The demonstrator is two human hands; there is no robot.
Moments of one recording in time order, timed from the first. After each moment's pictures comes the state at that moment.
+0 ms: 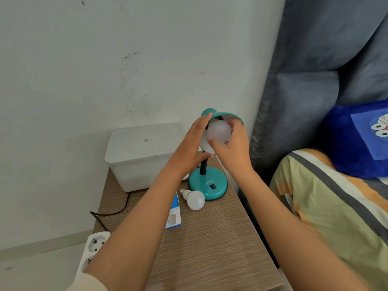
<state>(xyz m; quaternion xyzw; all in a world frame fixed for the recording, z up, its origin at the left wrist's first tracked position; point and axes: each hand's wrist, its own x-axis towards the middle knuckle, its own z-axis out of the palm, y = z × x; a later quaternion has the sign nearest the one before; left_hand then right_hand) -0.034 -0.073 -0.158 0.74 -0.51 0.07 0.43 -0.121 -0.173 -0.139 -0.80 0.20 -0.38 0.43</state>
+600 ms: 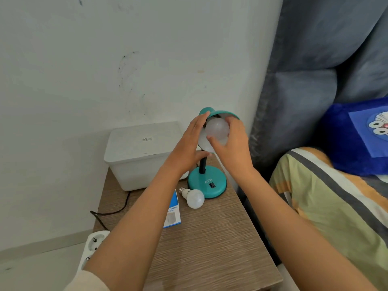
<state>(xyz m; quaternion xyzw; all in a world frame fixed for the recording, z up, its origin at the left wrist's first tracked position) -0.033 -0.071 -0.157 0.75 -0.51 0.07 0.42 -0.125 -0.175 -0.140 -0.83 0.16 -0.40 0.36</state>
